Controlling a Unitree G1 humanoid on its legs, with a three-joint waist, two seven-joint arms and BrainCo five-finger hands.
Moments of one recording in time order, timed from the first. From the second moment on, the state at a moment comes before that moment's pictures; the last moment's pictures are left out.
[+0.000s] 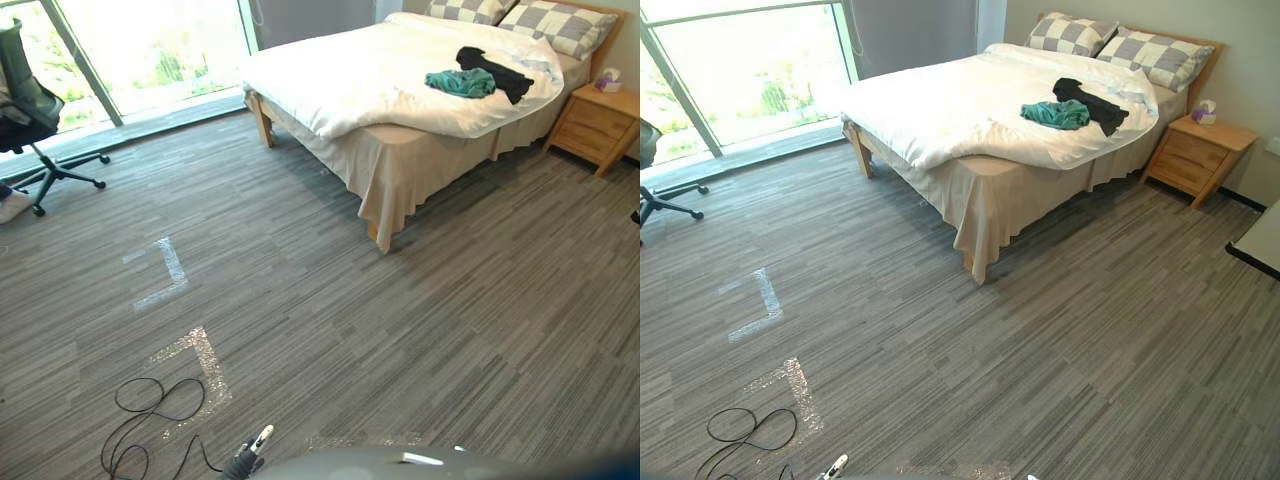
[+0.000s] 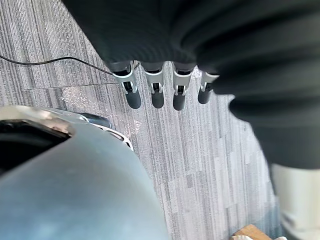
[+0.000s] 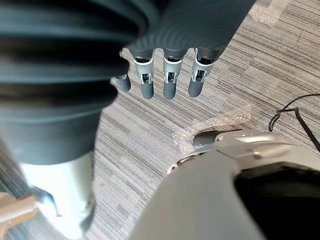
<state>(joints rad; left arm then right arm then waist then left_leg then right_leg) 0.23 0.08 0.16 1.06 -0.34 -0.07 -0.15 0.23 -0.12 -0.14 1.06 0.25 -0.02 0.01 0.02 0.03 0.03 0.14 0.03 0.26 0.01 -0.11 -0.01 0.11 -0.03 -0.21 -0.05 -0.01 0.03</state>
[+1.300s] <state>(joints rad) 0.11 0.14 -0.06 1.06 -0.33 -0.08 -0.19 0.19 -0.06 -0.34 1.11 0.26 -0.10 -0.01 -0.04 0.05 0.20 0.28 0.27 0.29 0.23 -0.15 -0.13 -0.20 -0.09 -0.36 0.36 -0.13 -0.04</state>
